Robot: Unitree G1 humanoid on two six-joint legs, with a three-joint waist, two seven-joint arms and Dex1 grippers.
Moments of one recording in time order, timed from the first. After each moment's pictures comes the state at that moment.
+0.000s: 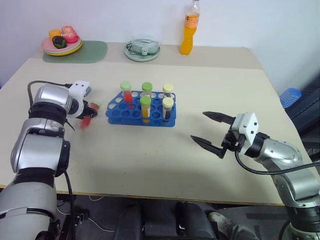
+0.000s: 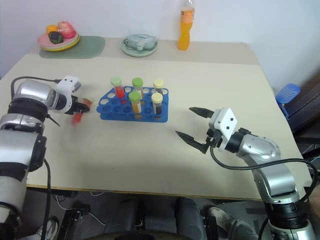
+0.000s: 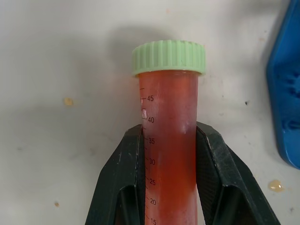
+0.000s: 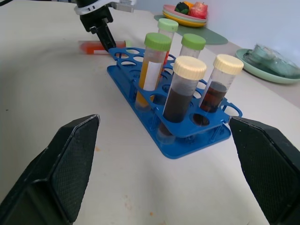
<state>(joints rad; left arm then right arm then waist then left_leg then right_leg) -1.13 0.70 -0.16 0.95 0.02 1.00 -0.80 -0.12 -0.66 -0.09 -0.40 0.45 0.25 0.84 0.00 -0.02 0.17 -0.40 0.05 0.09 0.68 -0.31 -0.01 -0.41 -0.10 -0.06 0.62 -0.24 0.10</state>
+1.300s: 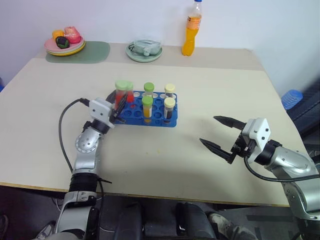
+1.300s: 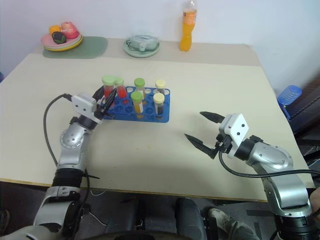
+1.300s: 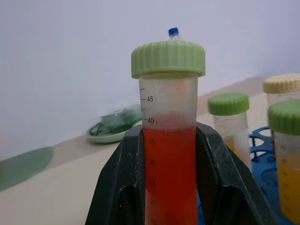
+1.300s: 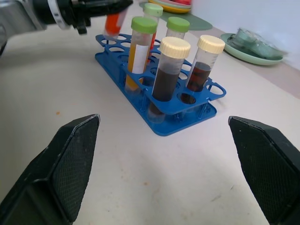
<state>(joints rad) -0.46 0.23 0.14 0.43 -0.09 -0.49 -0.48 0.01 -0.67 -0.19 -0.47 0.46 0.28 0.81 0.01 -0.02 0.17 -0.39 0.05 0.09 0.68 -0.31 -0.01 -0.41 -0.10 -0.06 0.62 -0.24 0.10</state>
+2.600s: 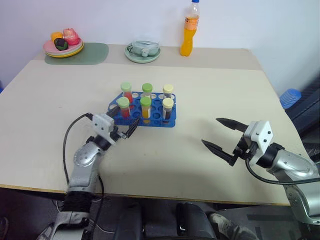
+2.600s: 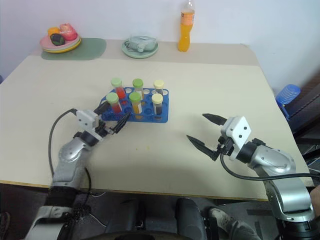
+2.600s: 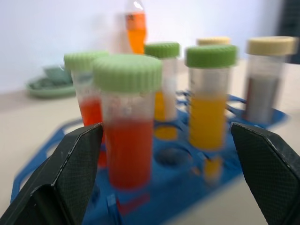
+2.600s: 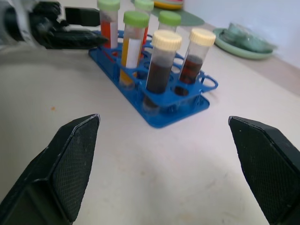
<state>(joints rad) -0.15 0.37 0.08 0.03 -0.35 -0.09 -0.65 0.08 -0.67 -0.21 -0.49 0.45 0.28 0.78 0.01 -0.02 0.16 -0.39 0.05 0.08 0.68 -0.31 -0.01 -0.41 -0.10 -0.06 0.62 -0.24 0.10</state>
